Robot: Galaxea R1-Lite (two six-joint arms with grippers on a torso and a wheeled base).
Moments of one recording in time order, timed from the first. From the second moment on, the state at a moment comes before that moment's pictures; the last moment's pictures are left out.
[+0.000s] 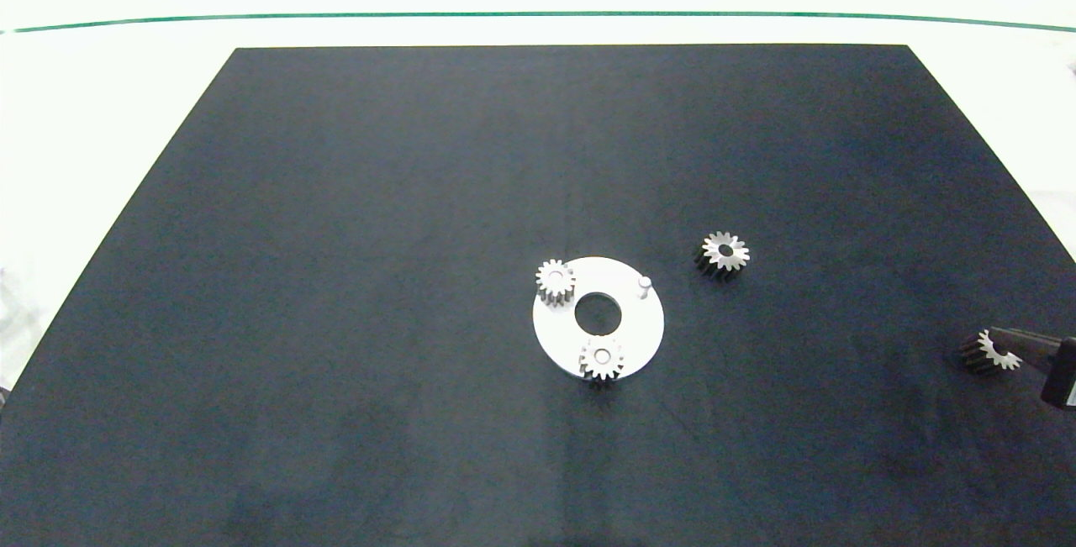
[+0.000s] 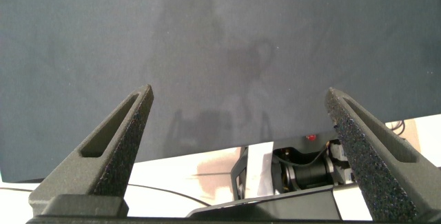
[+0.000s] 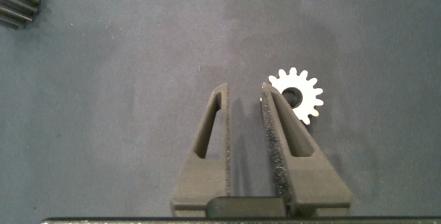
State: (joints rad) left arm -0.19 0.34 -0.50 0.54 0.03 0.02; right arm -0.39 1.31 -0.41 -0.55 0.39 0.01
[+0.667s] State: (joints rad) left arm -0.19 0.34 -0.49 0.54 0.03 0.02; right arm -0.45 1.37 -0.42 -0.56 0.39 0.00
